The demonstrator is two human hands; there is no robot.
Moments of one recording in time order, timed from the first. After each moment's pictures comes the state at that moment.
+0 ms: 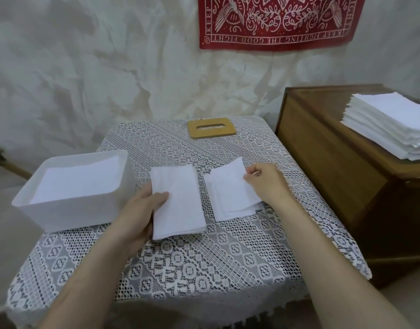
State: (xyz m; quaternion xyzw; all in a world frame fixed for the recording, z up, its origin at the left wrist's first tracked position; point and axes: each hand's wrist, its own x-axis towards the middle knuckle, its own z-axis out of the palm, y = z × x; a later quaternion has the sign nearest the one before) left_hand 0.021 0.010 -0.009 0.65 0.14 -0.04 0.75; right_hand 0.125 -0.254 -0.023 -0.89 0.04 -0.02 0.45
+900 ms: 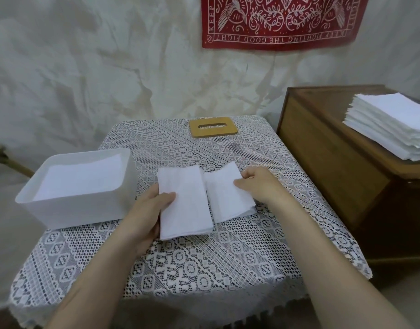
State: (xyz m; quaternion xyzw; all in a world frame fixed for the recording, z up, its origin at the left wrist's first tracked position) left_hand 0.019 0.001 -0.011 0.64 0.14 -0.05 0.75; right_hand 0.112 -0.238 -0.009 -0.88 0.02 0.09 0.47
